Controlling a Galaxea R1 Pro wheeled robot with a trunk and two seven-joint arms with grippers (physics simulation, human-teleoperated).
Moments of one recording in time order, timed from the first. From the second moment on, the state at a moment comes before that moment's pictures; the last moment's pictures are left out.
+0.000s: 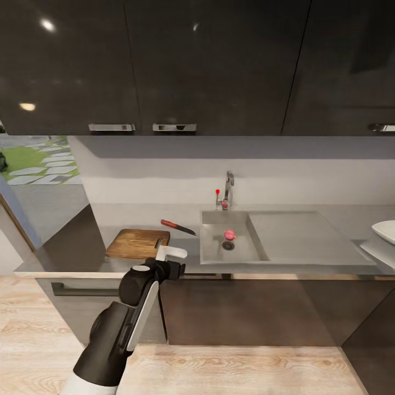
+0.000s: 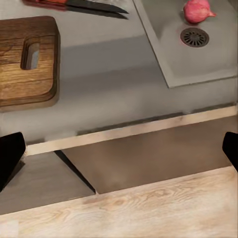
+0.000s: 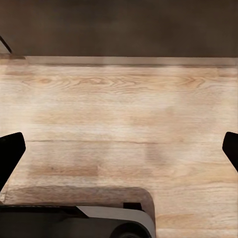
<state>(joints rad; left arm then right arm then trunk) -0.49 -0.16 -0.28 -1.55 0.01 1.00 0.14 0.04 -0.04 0.44 -0.24 -0.37 -0.76 -0.08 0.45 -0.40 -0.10</state>
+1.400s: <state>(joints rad) -0.51 -0.14 -0.34 -1.54 0.01 1.00 0.14 0.04 -0.03 0.44 -0.24 -0.37 -0.77 -0.08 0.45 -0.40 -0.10</state>
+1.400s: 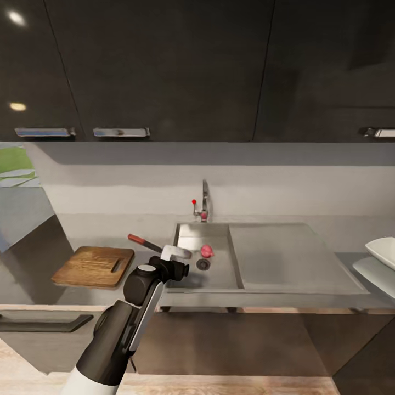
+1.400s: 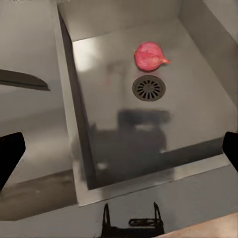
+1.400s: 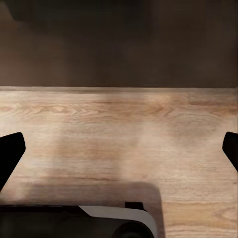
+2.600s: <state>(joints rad) -0.51 -0.14 -0.32 -1.48 0.01 0.99 0.14 0.03 -0.03 0.44 -0.24 -0.37 -0.77 -0.08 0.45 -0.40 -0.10</state>
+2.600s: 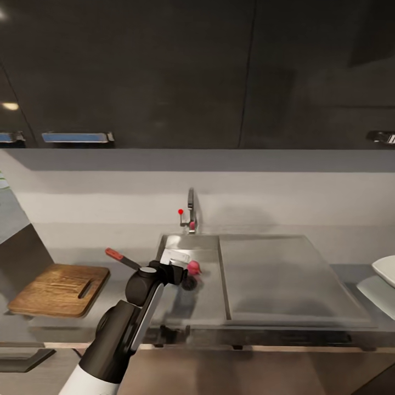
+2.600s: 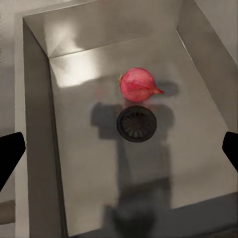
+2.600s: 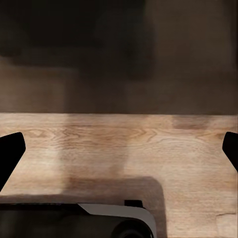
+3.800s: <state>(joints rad) -0.57 -0.16 -0.26 -1.33 0.03 0.94 0.14 0.04 -0.03 0.44 -0.23 -0.37 -0.77 -0.08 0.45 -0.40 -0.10</state>
